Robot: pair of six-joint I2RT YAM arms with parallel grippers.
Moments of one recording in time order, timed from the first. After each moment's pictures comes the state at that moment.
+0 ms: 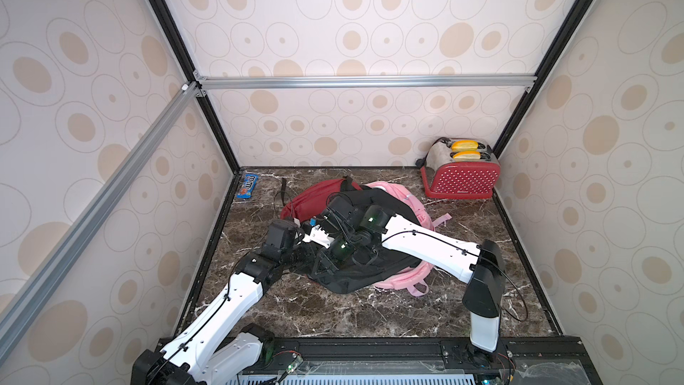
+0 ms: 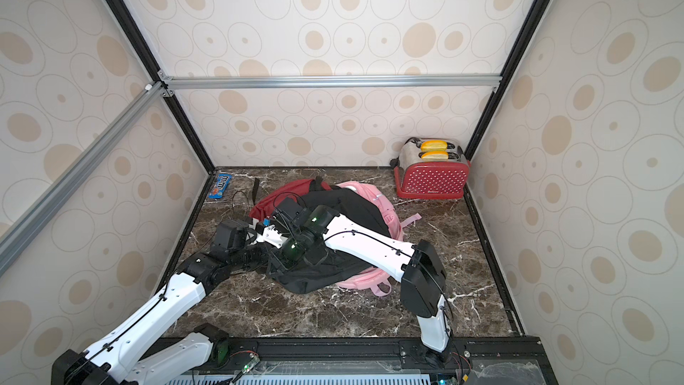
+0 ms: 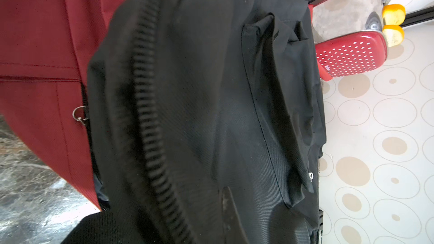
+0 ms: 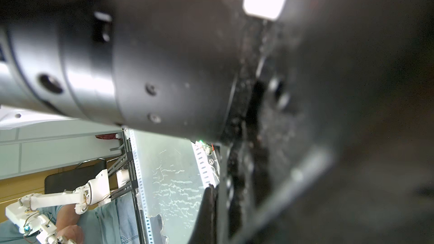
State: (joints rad) left arm -0.40 0.96 0.70 -0.49 0.24 -0.84; right arm 1.12 1.92 1.81 -0.90 -0.69 0.26
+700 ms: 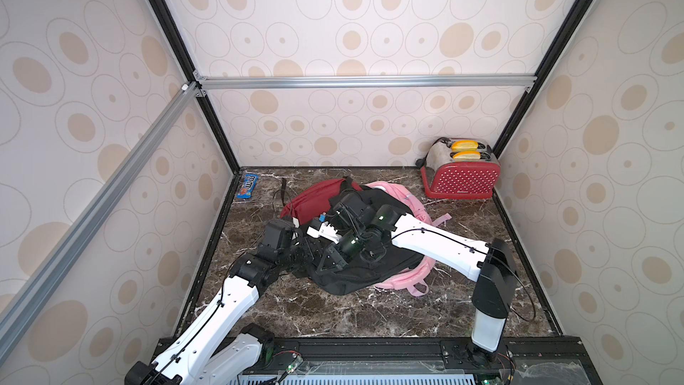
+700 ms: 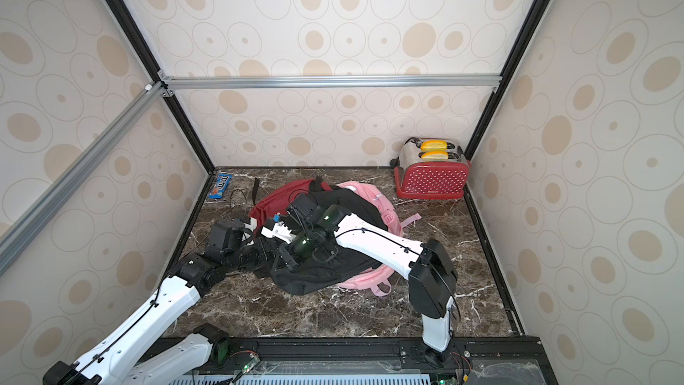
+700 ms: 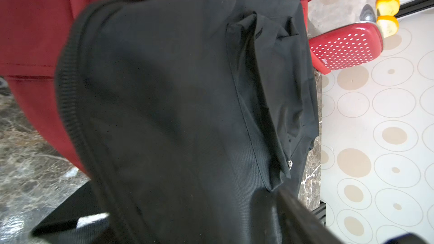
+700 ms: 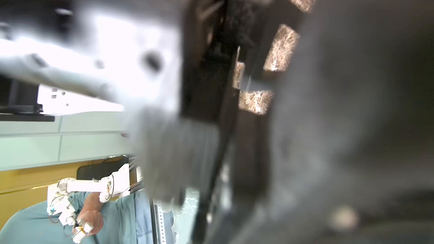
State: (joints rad) left arm -0.41 0.91 0.75 -0.59 0.23 -0.79; right arm 1.04 1.83 1.65 -0.78 -0.81 0.25
